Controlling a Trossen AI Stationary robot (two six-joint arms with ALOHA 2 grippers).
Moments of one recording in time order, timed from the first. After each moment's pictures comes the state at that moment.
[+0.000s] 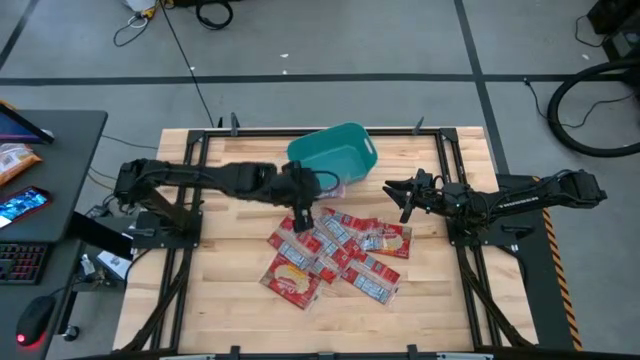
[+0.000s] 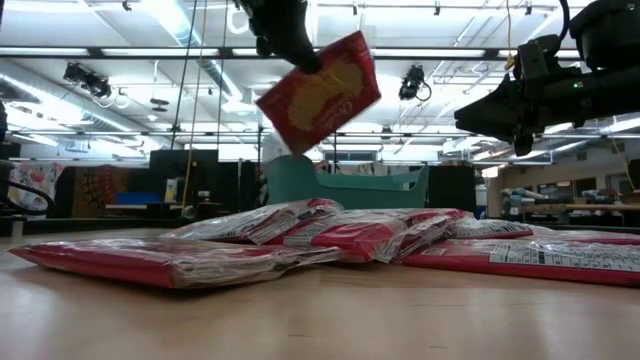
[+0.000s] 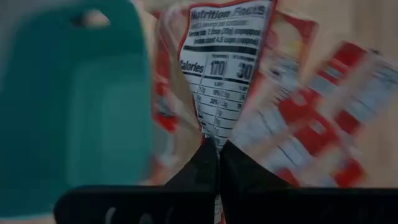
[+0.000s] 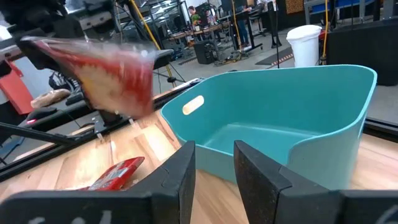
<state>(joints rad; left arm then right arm) -0.02 1.60 1.45 -0.70 -0.21 -0.13 -0.04 0.73 0.02 0.68 0.40 0.31</state>
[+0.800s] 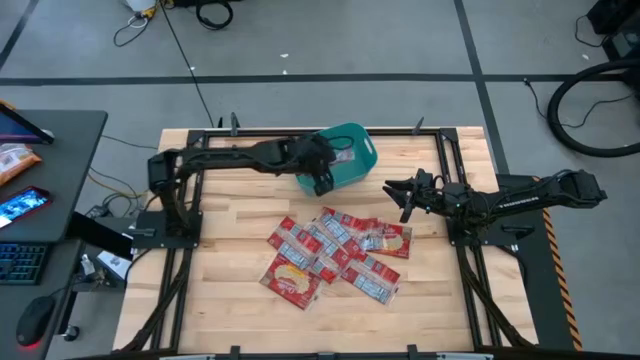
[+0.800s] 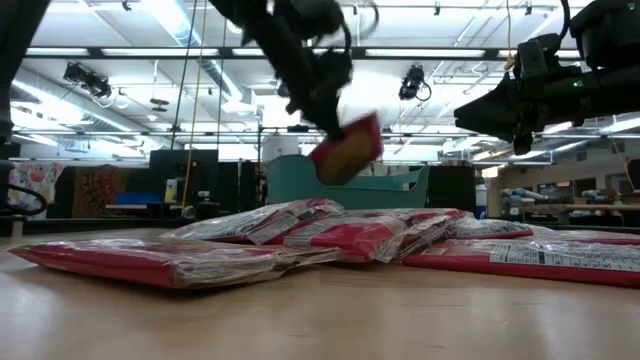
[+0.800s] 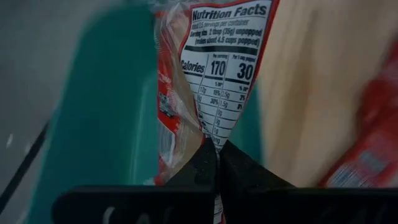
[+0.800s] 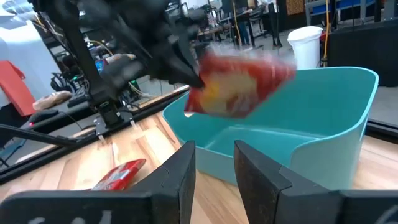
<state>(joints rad) 0.26 1.84 1.47 -0.46 -0.24 0.02 -0.04 0.73 0.02 0.69 0.40 0.31</state>
